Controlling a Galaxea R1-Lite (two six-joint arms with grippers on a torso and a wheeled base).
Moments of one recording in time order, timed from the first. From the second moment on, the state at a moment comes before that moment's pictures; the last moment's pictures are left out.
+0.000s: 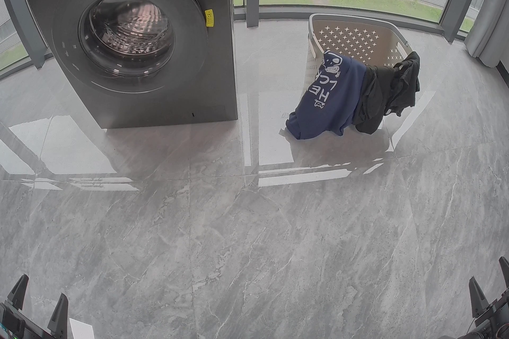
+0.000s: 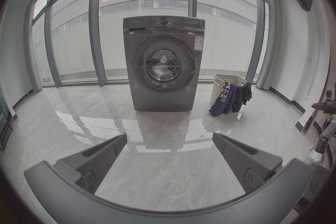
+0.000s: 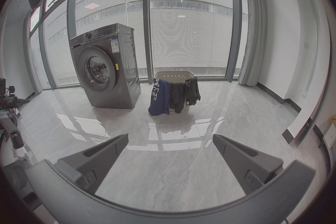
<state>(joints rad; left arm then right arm) -0.01 0.02 -0.02 0.01 0.01 -0.03 0.00 0.02 -0.02 0.00 0.02 -0.01</state>
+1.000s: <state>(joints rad) 0.00 0.02 -0.02 0.01 0.02 -0.04 0.00 0.02 -0.02 0.00 0.02 -0.01</state>
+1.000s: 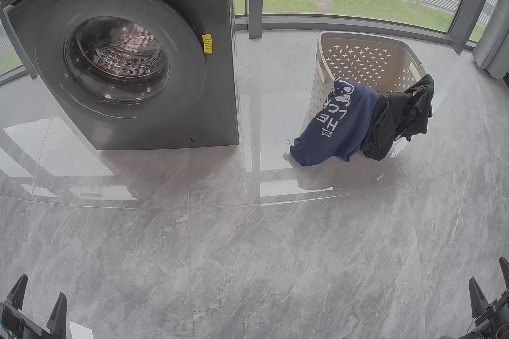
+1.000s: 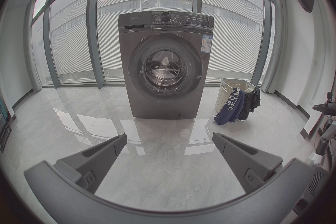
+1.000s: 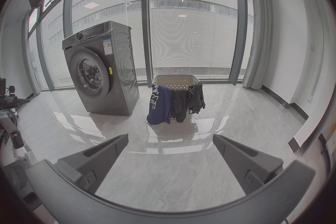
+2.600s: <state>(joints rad) 0.00 0.02 -0.02 0.01 0.02 -0.04 0.00 0.02 -0.02 0.00 0.02 -0.01</state>
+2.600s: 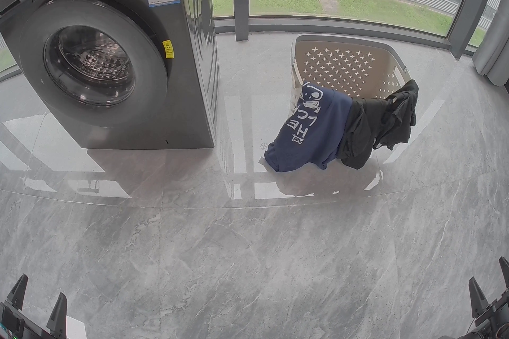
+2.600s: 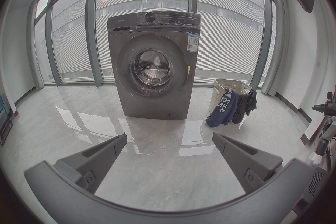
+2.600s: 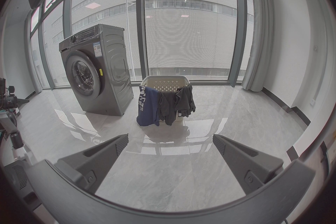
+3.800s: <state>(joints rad) 0.00 0.02 -0.02 0.01 0.02 -0.05 0.00 0.02 -0.02 0.00 0.02 -0.01</state>
